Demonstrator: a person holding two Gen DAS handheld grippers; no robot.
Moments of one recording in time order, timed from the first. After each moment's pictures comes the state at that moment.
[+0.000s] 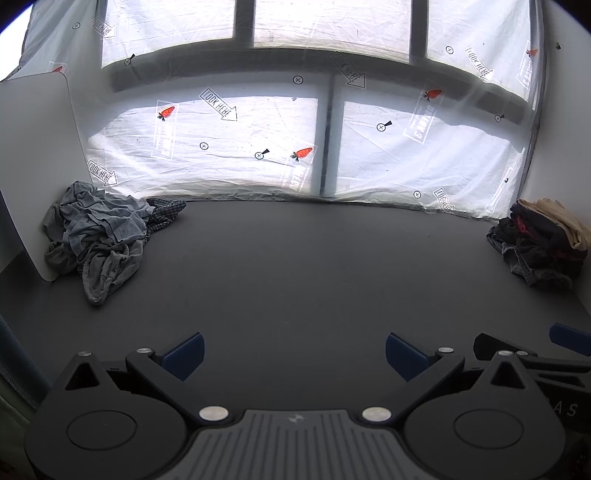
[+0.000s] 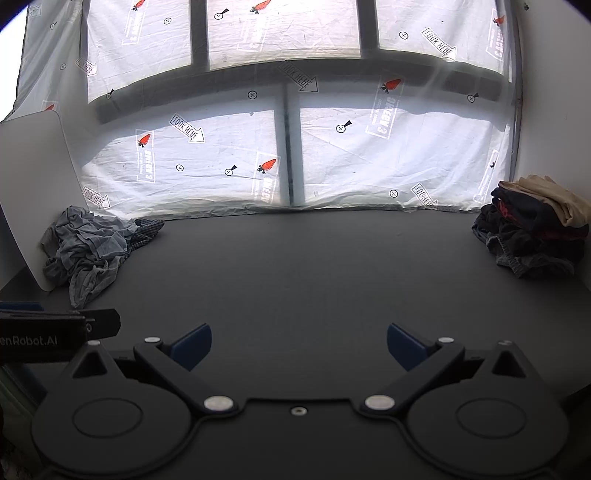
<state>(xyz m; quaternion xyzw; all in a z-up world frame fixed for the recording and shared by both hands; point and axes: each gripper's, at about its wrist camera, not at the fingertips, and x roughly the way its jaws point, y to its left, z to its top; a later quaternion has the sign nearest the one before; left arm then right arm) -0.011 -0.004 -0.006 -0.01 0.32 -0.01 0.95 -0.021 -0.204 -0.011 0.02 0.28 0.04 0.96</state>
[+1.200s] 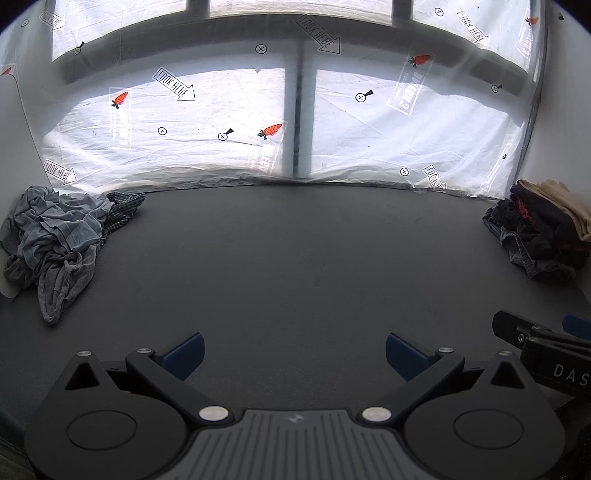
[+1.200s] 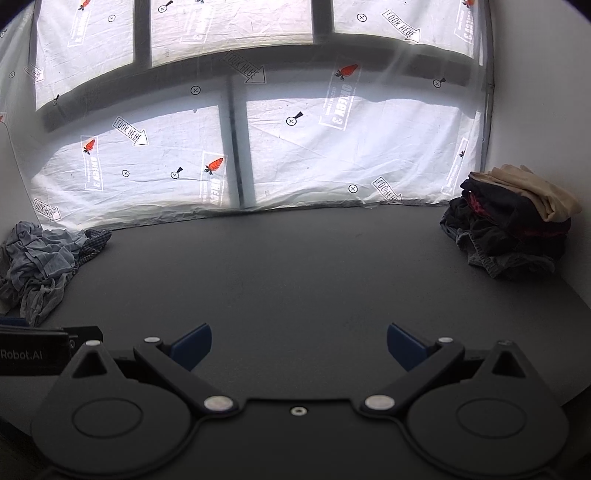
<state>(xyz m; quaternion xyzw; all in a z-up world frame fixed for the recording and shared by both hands) 0.101 -0.074 -0.016 0.00 0.37 -0.03 0.93 0.068 -0.264 -0.022 0.04 0.29 -0.02 0.96</state>
